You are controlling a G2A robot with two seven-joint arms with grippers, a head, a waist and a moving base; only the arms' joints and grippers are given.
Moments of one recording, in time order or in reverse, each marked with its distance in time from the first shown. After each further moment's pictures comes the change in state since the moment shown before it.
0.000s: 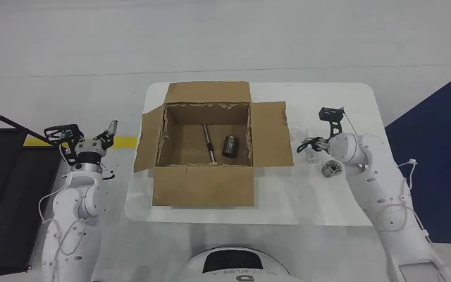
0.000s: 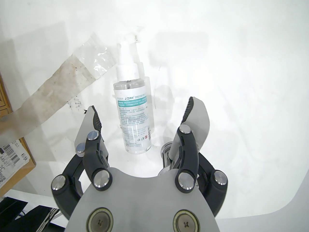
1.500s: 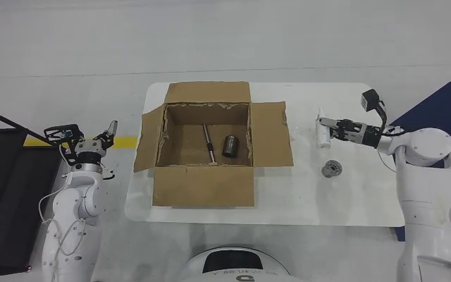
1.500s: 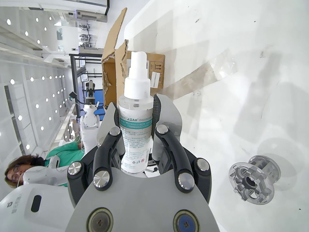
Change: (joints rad) left arm 0.000 0.000 0.000 0.000 0.000 0.000 0.000; right arm -0.008 0.015 0.450 0.196 0.996 -0.430 0.196
